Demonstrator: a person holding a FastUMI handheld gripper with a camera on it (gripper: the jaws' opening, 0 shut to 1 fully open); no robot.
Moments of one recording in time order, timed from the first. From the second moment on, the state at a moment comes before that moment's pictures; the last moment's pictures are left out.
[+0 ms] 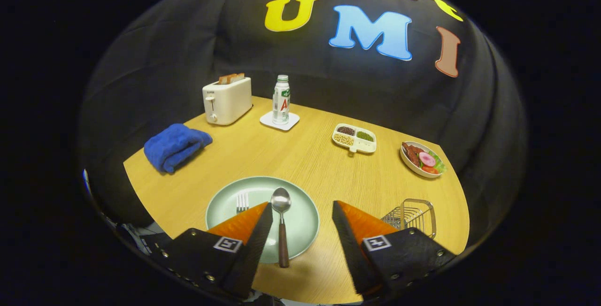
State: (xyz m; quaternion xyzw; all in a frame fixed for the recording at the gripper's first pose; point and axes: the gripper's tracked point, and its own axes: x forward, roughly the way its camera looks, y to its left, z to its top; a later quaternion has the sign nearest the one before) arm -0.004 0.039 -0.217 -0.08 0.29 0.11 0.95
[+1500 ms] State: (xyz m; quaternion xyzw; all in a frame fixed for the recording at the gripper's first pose) arm -0.025 0.025 -0.264 -0.11 0.53 0.21 0.81
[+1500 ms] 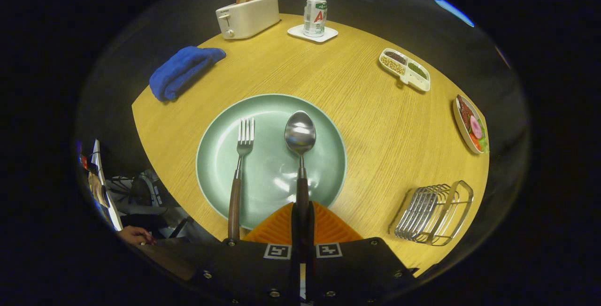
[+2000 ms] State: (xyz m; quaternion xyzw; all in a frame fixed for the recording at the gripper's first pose) arm -0.069 -0.119 -0.179 -0.16 0.60 0.19 0.76
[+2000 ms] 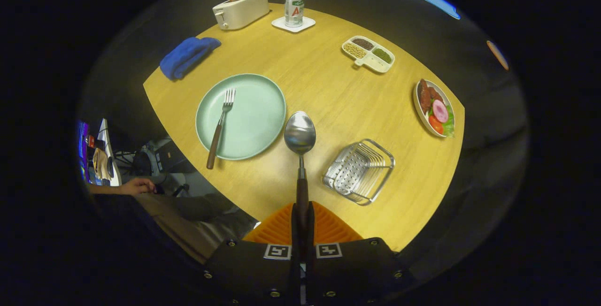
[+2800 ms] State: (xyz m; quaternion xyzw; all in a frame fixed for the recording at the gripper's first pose) arm -0.057 -0.180 -0.211 -0.18 0.72 0.14 0.66
